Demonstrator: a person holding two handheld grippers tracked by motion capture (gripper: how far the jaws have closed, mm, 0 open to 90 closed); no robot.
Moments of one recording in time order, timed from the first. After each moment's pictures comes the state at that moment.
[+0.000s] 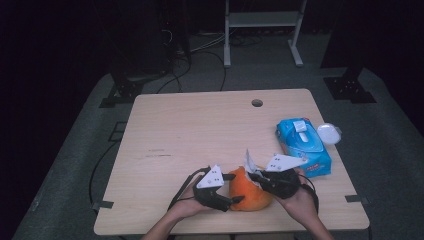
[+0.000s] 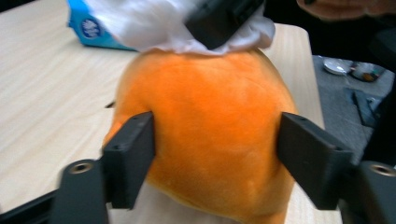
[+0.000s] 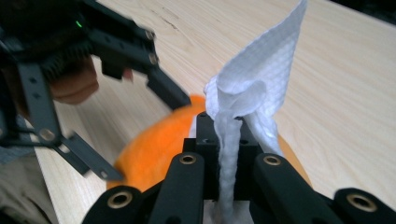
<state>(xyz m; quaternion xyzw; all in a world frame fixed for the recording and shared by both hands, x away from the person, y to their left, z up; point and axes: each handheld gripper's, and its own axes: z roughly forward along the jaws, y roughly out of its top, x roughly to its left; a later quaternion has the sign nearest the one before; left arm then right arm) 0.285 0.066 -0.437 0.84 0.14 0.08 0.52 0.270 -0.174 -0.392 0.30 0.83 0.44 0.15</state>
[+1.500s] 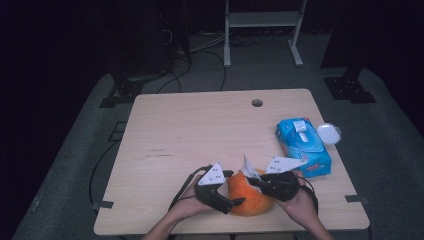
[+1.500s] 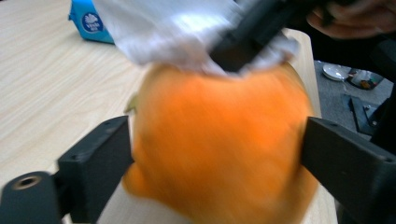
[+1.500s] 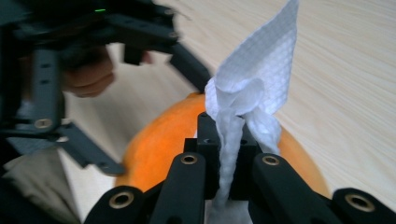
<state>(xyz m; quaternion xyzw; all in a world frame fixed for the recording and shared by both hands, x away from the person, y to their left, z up) 0.287 0.062 -0.438 0.84 0.14 0.06 0.52 0.267 -0.171 -0.399 0.29 0.84 0.44 0.11</state>
